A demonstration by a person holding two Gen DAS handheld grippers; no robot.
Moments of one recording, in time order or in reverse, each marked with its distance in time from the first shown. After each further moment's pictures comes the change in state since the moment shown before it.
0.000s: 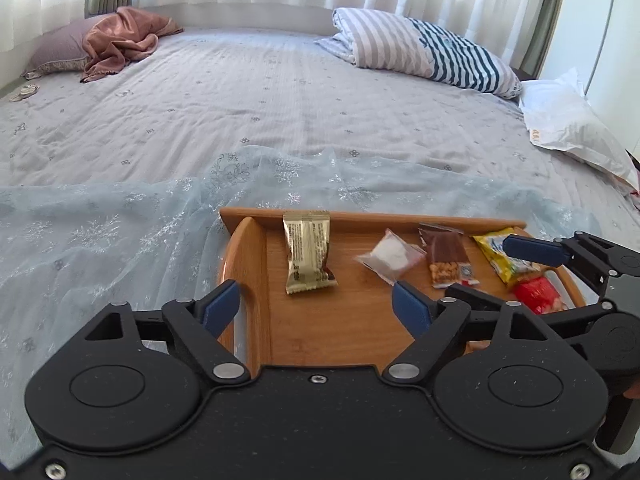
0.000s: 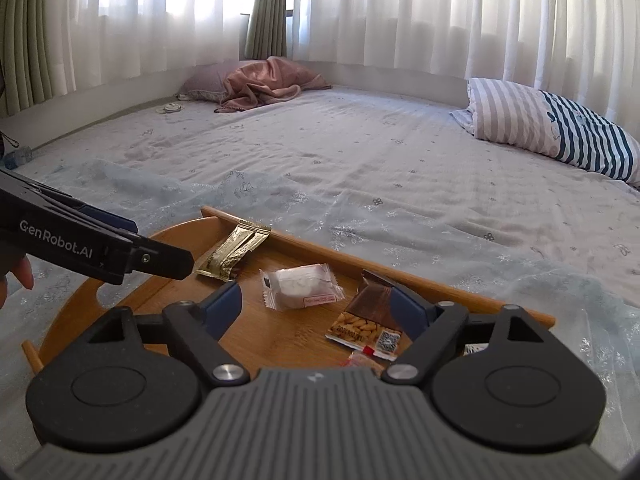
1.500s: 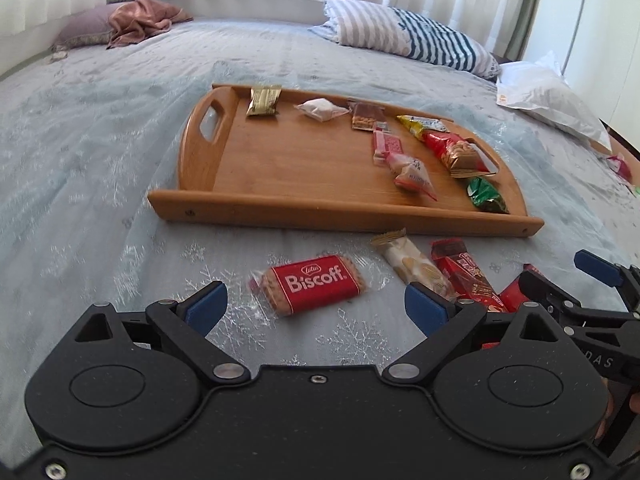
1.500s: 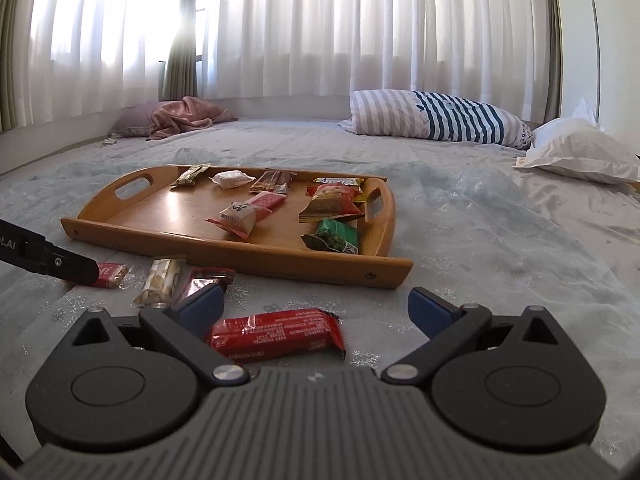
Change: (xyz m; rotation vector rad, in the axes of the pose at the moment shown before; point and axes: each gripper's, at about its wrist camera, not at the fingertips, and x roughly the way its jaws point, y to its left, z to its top) left arm -0.117 -0.069 -0.186 -0.028 -0.004 0.021; right arm -0.184 0.020 -0.178 0.151 -0.137 -0.278
